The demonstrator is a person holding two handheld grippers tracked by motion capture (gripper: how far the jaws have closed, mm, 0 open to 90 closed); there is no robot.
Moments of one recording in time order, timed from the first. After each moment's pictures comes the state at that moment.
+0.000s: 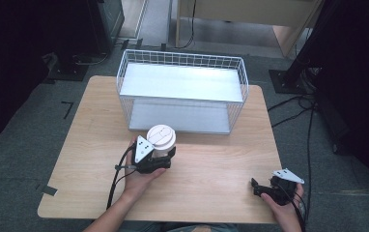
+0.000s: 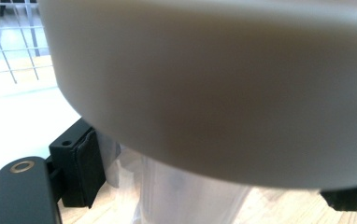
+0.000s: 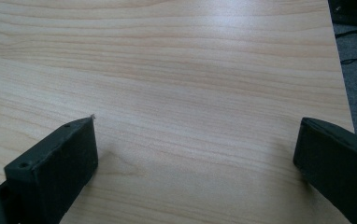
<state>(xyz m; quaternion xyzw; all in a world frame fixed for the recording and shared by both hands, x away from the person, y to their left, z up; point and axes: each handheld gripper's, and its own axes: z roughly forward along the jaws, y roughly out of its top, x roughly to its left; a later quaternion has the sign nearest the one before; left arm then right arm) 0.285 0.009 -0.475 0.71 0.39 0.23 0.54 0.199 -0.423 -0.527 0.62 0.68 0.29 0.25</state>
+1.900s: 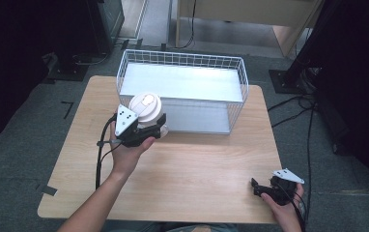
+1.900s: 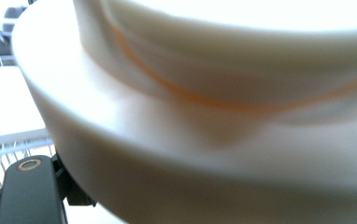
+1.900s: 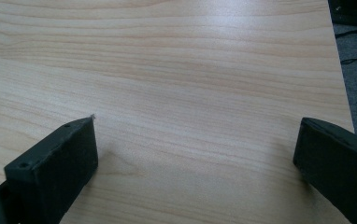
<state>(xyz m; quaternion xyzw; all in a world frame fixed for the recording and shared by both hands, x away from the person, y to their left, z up) 0.310 0.032 -0.365 0.66 0.38 0.28 0.58 0.199 -0.423 -0.527 0.62 0.68 0.29 0.25</state>
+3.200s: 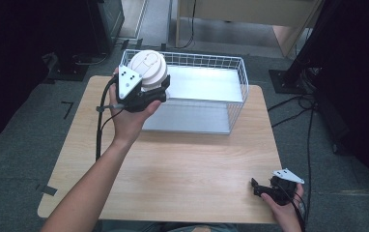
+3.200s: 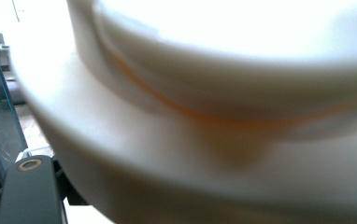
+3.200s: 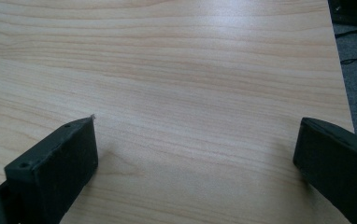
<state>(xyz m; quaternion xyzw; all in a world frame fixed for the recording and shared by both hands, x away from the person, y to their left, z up) 0.353 0.012 -0.281 0.64 0.36 0.35 0.59 0.199 -0.423 -0.527 0.62 0.68 0.29 0.25</state>
